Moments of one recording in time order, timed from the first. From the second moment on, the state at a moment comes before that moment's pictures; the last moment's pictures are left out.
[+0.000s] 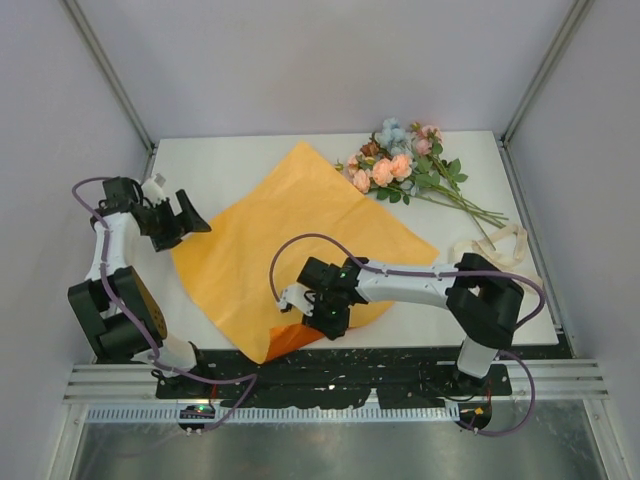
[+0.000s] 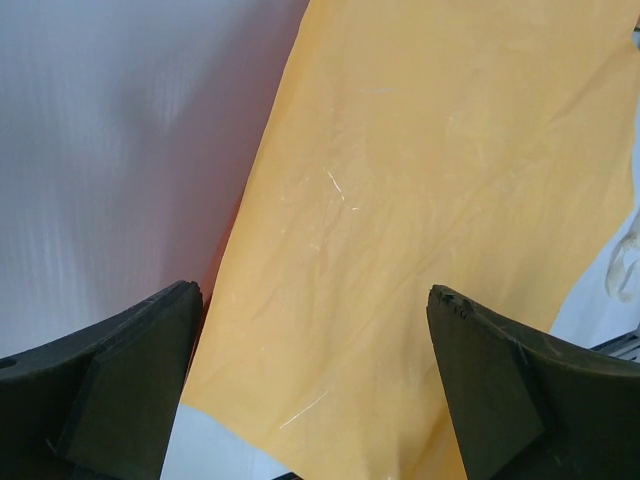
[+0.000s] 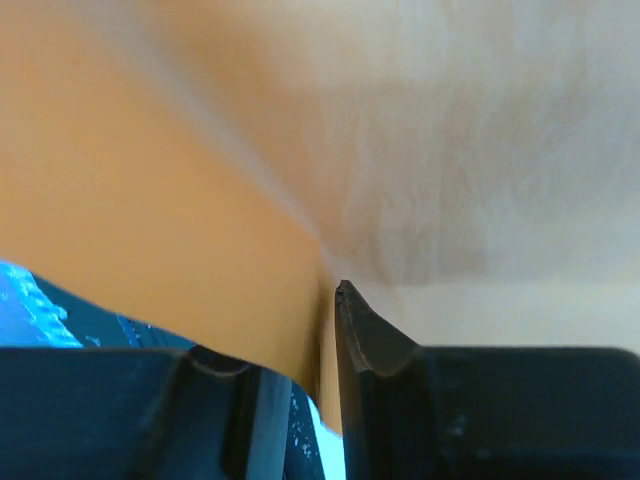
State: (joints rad) left arm 0.39 1.52 1.16 -0.73 0.59 -0.08; right arm 1.10 1.76 1.14 -0.68 -0.31 -0.27
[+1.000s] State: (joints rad) left arm 0.33 1.65 1.18 -0.91 0.52 0.21; right arm 0.65 1.70 1.18 -0.91 -0.24 -0.47
